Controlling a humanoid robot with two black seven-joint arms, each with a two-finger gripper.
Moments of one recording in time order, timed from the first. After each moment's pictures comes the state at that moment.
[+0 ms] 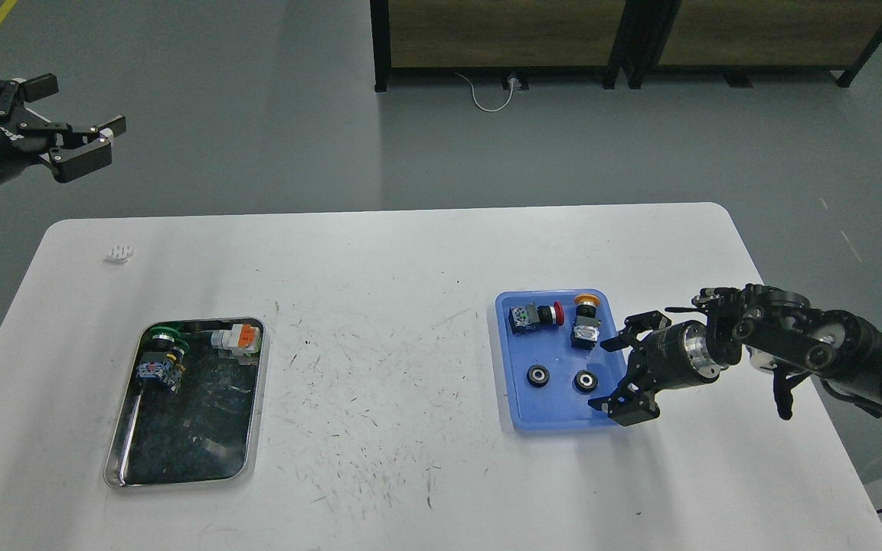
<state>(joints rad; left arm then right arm) -1.05 0.70 -0.24 -0.63 0.40 -0.48 -0.27 0.90 -0.52 -0.16 0.81 -0.72 0.55 0.10</state>
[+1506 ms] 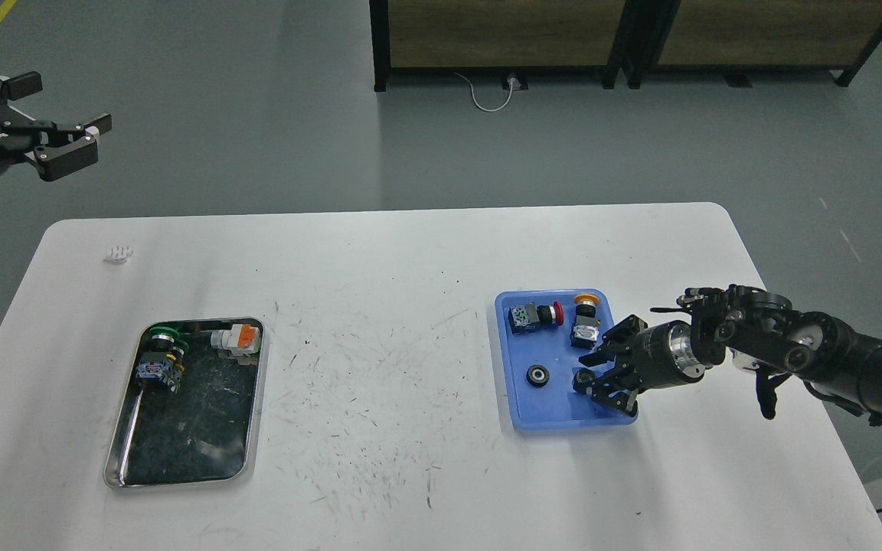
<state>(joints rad) -1.05 0.73 -0.24 -0.62 0.40 -0.48 -0.27 0.89 -0.48 -0.15 0.77 -0.75 0.54 0.11</state>
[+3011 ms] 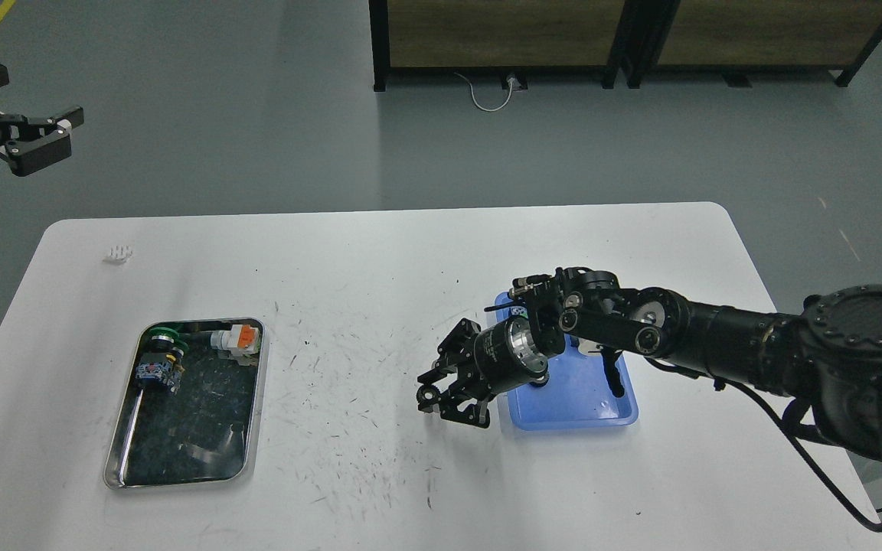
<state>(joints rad) -1.05 0.76 -0.24 -0.62 0.39 -0.46 -0.27 1.06 -0.11 -0.24 0.81 -0.69 0.58 0.11</state>
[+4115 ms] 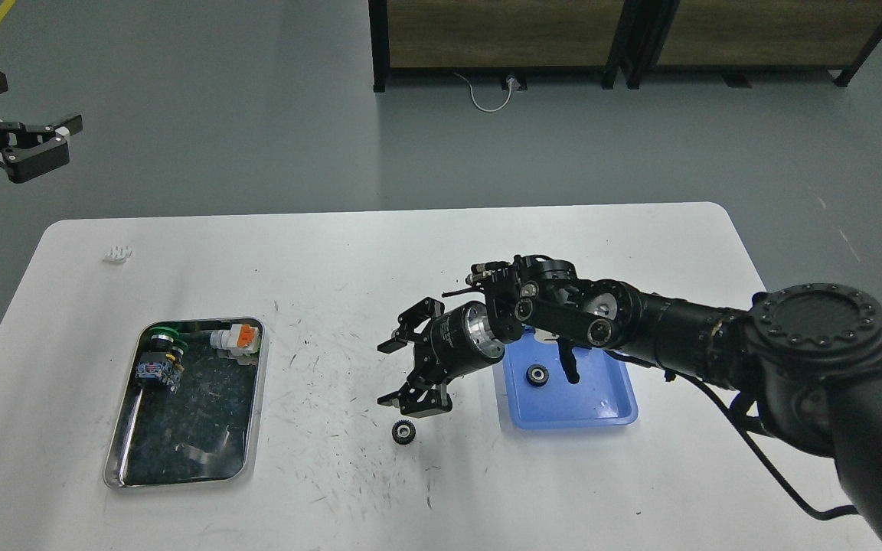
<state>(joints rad) -1.03 0.77 -0.24 -0.63 0.39 -0.48 -0.29 1.09 0.01 -0.17 0.68 -0.69 0.58 0.13</state>
